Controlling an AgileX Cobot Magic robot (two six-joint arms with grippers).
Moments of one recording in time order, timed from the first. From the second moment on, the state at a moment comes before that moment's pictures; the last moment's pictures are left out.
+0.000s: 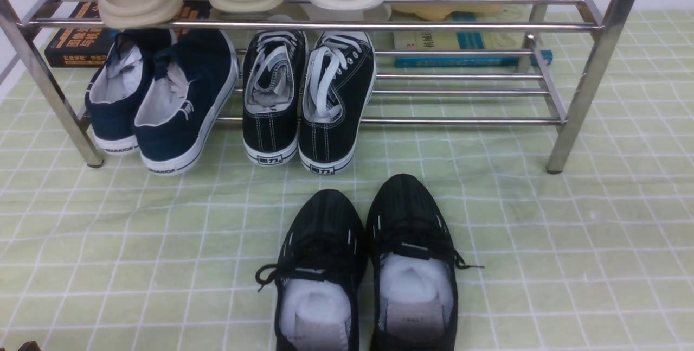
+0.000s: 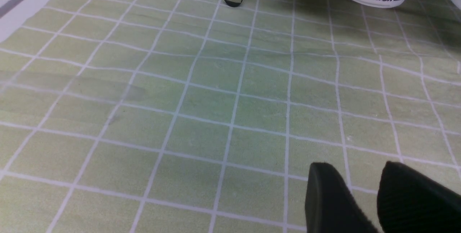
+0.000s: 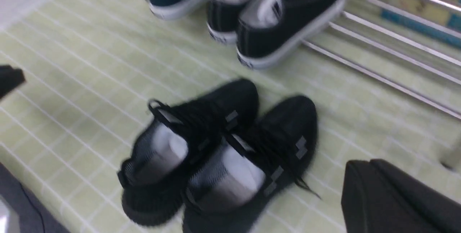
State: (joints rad) right arm 0.89 0.67 -0.92 -0.19 0.75 0.33; left arm 0.04 -0.01 0.01 0.08 0.39 -0.20
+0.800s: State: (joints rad) right arm 0.89 0.60 -0.36 -0.20 -0.03 0.37; left arm 0.04 -0.01 0.01 0.08 0.39 -0.20
